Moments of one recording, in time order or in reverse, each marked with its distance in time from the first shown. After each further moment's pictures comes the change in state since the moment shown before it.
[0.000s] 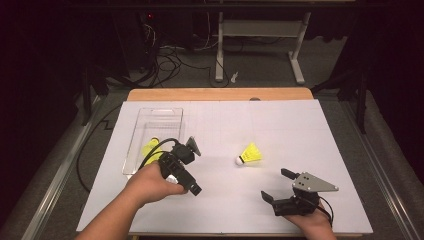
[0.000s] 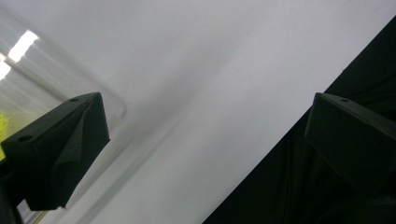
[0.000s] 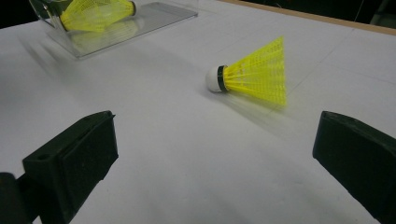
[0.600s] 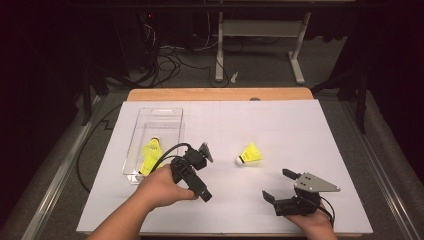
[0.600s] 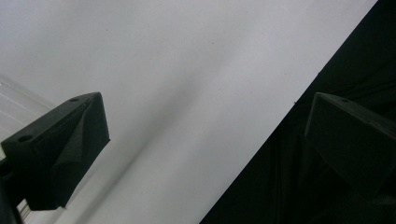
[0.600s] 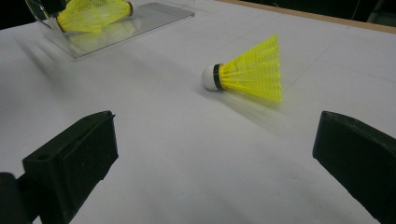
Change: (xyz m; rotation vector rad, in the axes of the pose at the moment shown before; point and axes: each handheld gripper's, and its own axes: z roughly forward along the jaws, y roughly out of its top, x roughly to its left) left arm -0.018 0.012 0.011 0.018 -0.028 0.060; right arm -0.002 -0.002 -0.002 0.000 -0.007 0.010
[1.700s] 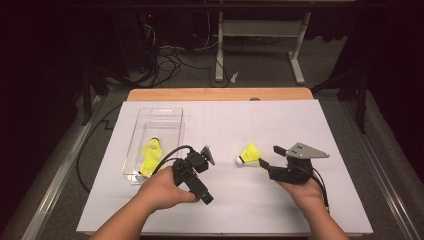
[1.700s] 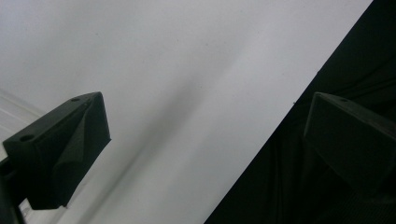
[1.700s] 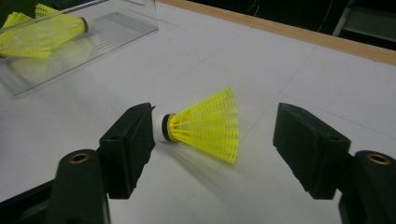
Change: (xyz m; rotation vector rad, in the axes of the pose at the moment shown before) left arm -0.003 -0.002 0.005 -0.008 0.001 0.027; right arm -0.032 0.057 0.039 0.052 -0.079 0.020
